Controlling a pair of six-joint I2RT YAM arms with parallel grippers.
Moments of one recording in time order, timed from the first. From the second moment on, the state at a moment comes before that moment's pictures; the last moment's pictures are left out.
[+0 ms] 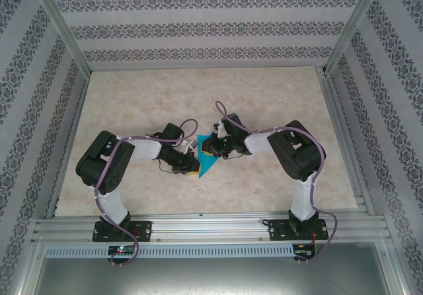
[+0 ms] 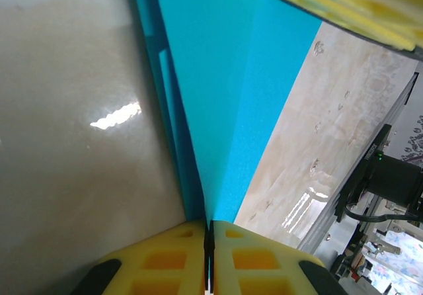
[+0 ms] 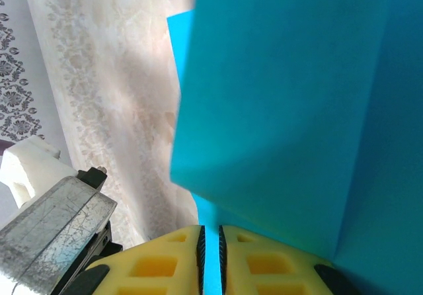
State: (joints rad) left arm -0.45 1.79 0.82 -0.30 0.80 -0.47; right arm 0.56 1.98 0.95 0.18 -0.67 0.95
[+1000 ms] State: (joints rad) left arm -0.44 1.48 0.73 -0.26 0.56 -0.72; right arm 0.62 1.93 0.86 0.33 -0.47 1.11
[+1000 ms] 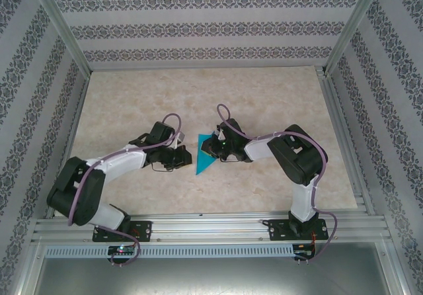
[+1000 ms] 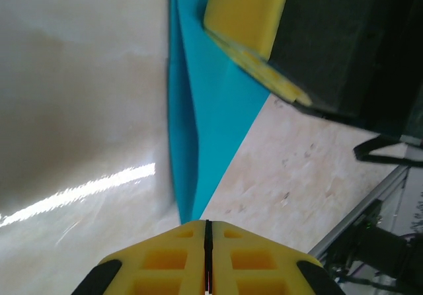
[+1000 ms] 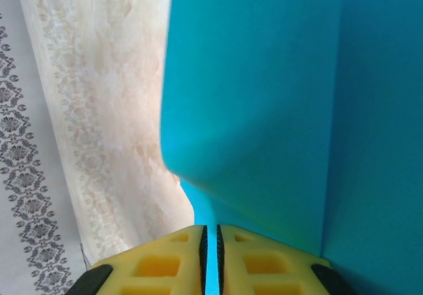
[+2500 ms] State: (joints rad) left arm -0.46 1.77 0.77 -0.22 0.84 -0.61; right arm 0.62 1.93 0.86 0.33 -0.47 1.12
